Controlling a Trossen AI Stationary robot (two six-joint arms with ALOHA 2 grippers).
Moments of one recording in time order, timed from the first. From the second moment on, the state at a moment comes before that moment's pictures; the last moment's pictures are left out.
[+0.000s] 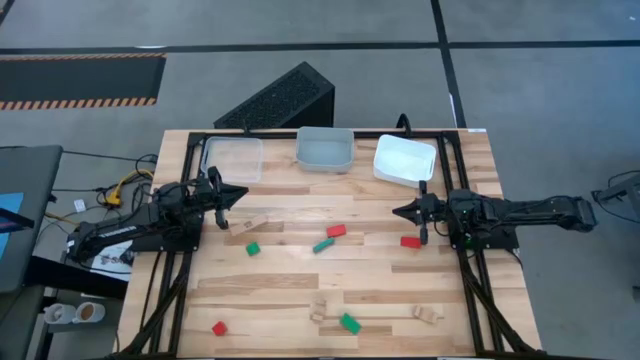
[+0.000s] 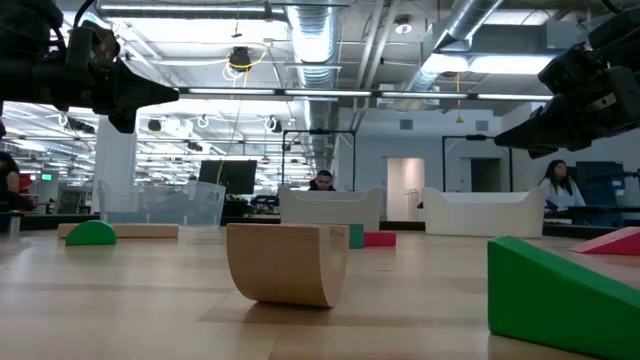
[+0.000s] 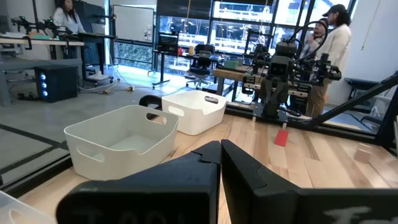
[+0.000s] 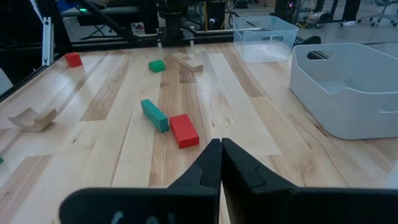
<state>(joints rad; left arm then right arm) 0.30 0.01 0.01 0.03 0.01 -0.13 -0.07 0.26 0.01 0.04 0.05 0.05</state>
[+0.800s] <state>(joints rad) 0.30 0.01 0.01 0.03 -0.02 0.08 -0.07 0.26 0.01 0.04 0.05 0.05</state>
